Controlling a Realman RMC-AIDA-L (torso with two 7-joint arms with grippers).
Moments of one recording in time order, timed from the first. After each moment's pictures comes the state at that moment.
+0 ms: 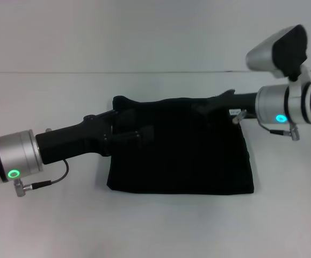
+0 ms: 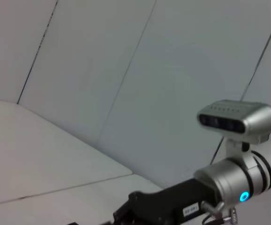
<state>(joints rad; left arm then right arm) -0.59 -2.11 0.52 0.51 1.93 1.57 -1.41 0.84 2.09 -1.04 -0.52 -2.02 -0.90 1.75</state>
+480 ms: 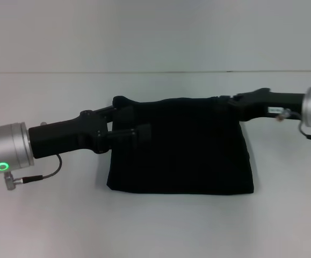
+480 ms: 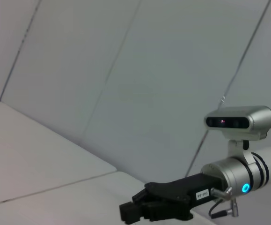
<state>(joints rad) -0.60 -2.09 0.52 0.55 1.95 1.64 -1.47 0.68 2.04 -0.94 -0.65 -1.91 -1.12 1.74</state>
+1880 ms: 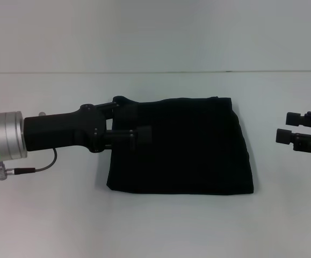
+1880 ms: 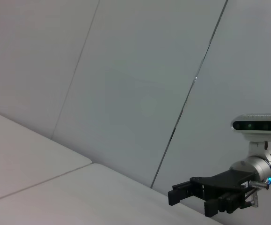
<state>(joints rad) -0.64 -2.06 0.53 0.61 1.99 1.74 -1.51 0.47 1.97 -0.60 -0.74 -1.93 -1.66 1.58</state>
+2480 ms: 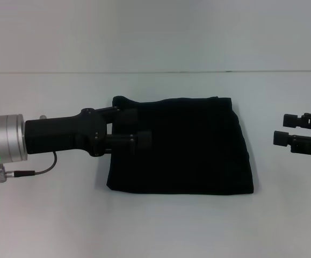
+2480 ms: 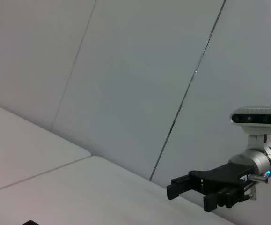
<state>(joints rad) -0.64 -2.06 0.53 0.61 2.02 1.74 -1.51 0.48 1.97 -0.61 -0.74 -1.95 -1.66 1.58</state>
